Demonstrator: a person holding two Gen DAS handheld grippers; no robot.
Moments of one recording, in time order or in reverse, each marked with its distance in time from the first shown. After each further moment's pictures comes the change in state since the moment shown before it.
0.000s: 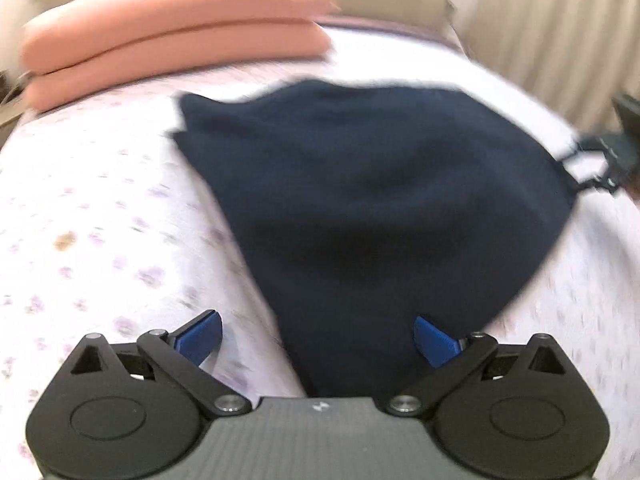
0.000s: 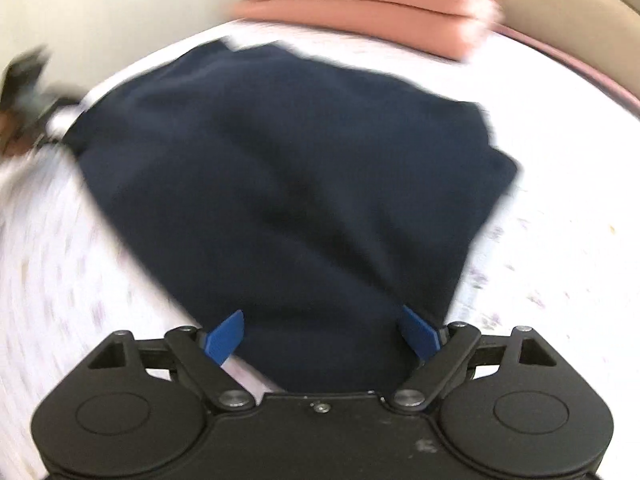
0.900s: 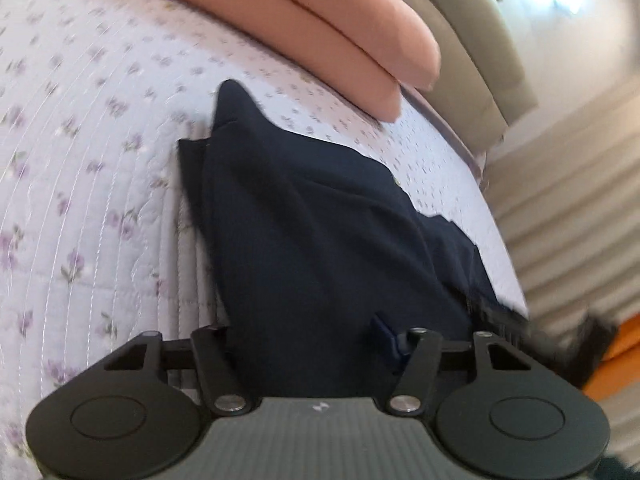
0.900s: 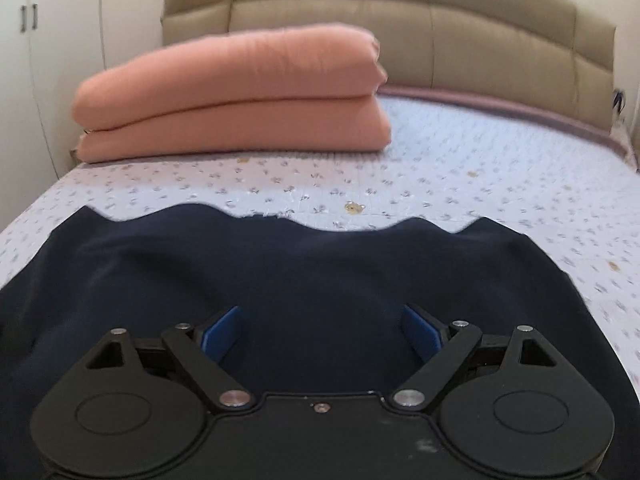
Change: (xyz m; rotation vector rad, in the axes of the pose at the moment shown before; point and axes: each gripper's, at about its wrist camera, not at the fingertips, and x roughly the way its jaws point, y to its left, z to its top) left arm 0.072 0.062 0.045 -0.587 -0.037 -0.291; right arm 0.093 0.107 0.067 0.277 -0.302 -0.361
